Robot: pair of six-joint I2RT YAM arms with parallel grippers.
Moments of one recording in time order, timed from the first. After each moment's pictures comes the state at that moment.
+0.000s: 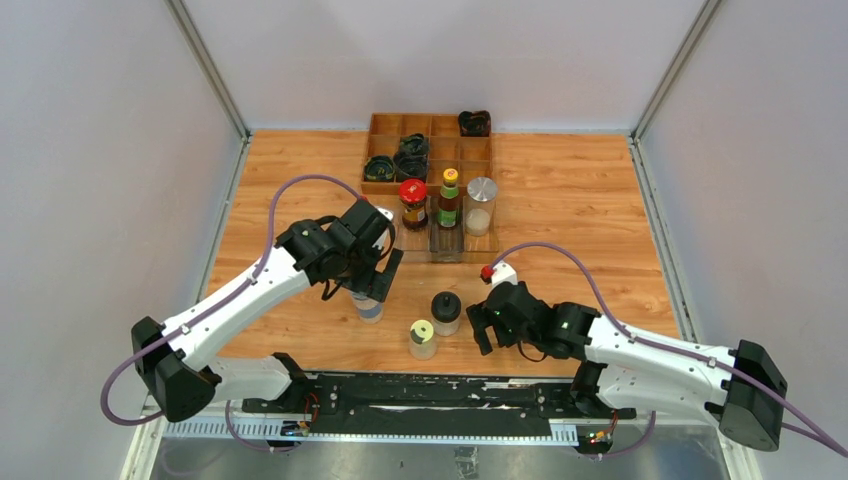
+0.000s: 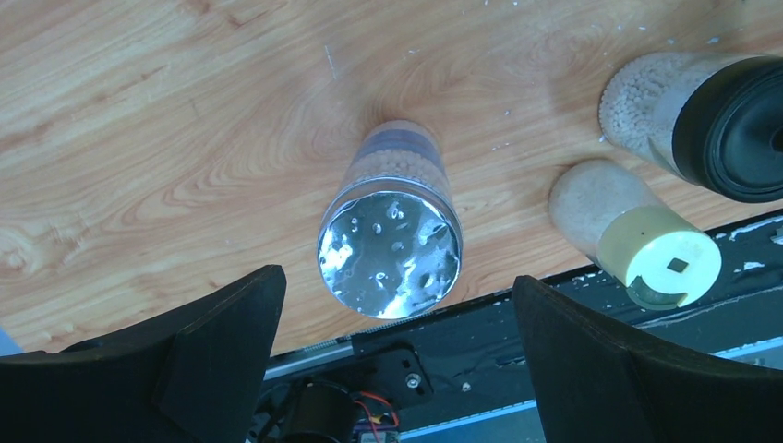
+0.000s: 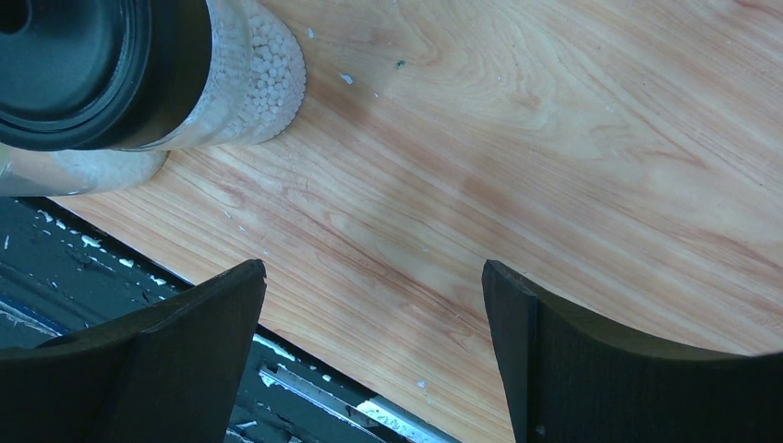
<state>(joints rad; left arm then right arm) -0.77 1.22 1.19 -1.11 -0.19 -0.35 1.07 0.92 0.54 -0.54 0.27 0.47</state>
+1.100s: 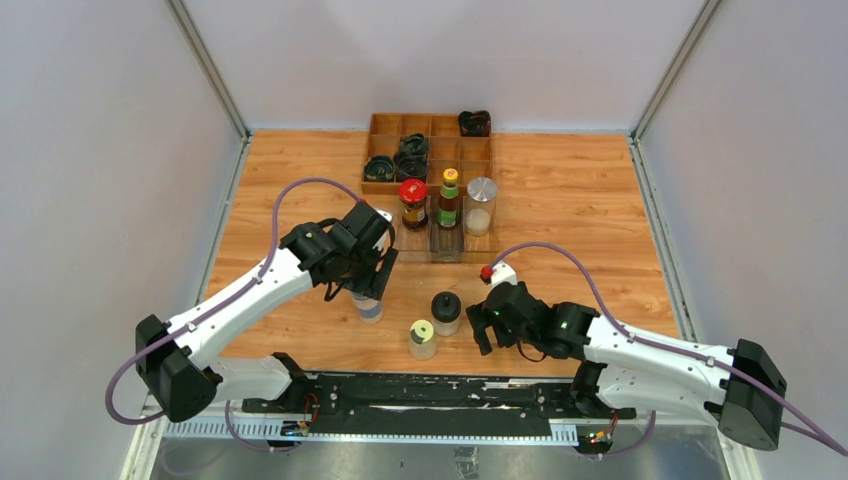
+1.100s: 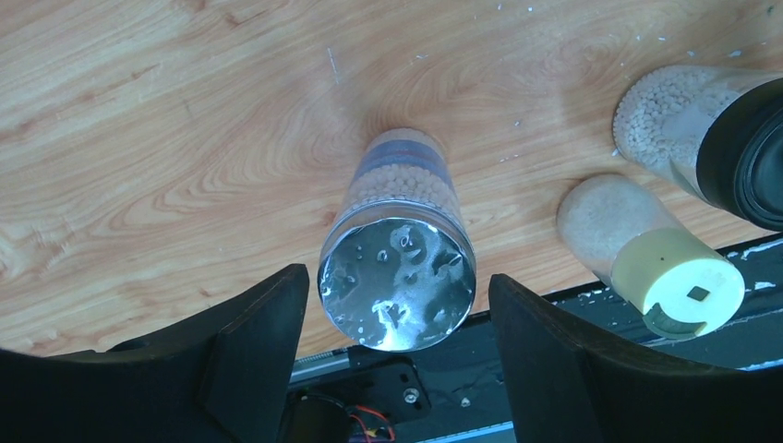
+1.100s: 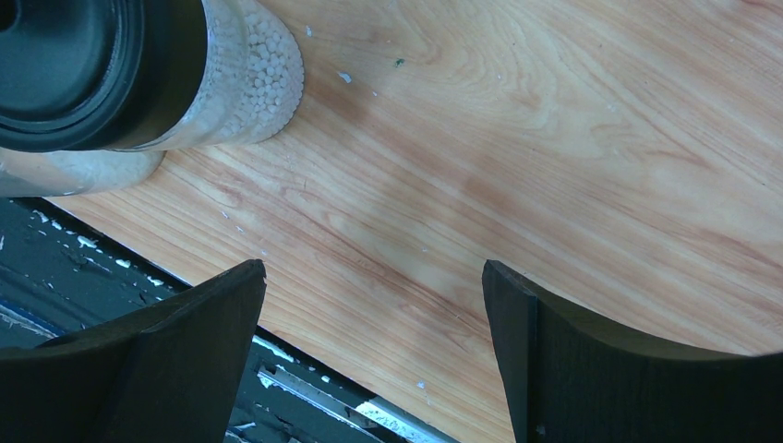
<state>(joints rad) -0.75 1.22 1.13 -1.04 -0.19 -0.35 1.07 0.93 0.54 -0.53 0.27 0.47</state>
